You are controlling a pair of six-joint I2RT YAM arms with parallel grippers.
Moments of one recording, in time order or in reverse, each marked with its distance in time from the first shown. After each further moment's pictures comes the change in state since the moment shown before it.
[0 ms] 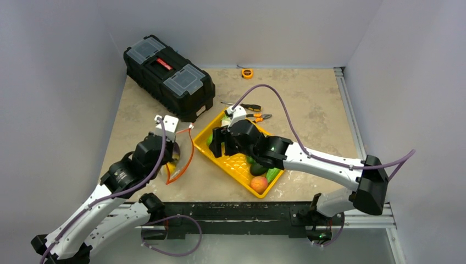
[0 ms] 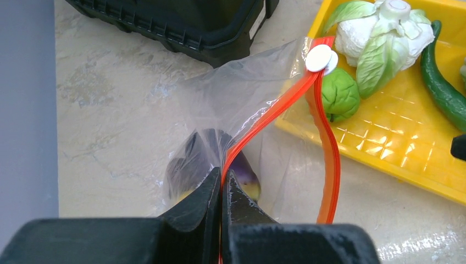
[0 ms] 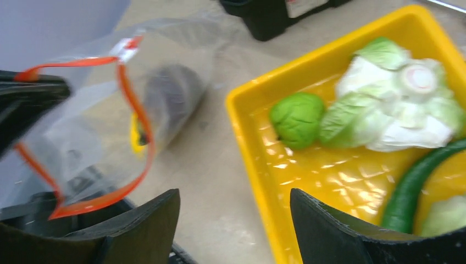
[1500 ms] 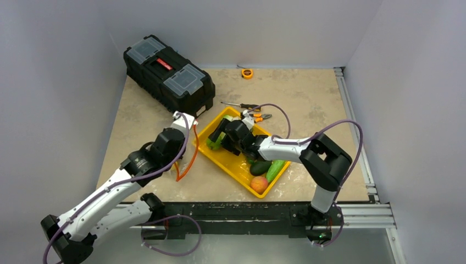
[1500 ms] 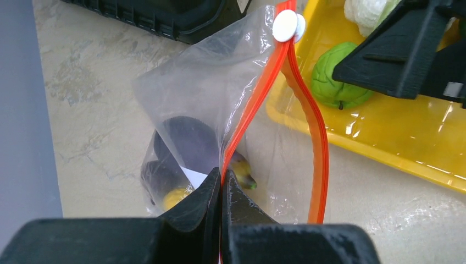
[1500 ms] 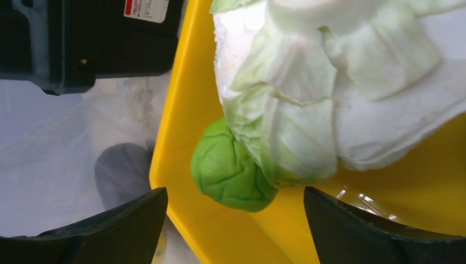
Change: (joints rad) left arm -0.004 0.208 -0.027 0.073 -0.008 0.028; right arm -0.186 0.364 -0.157 0.372 -0.010 0.618
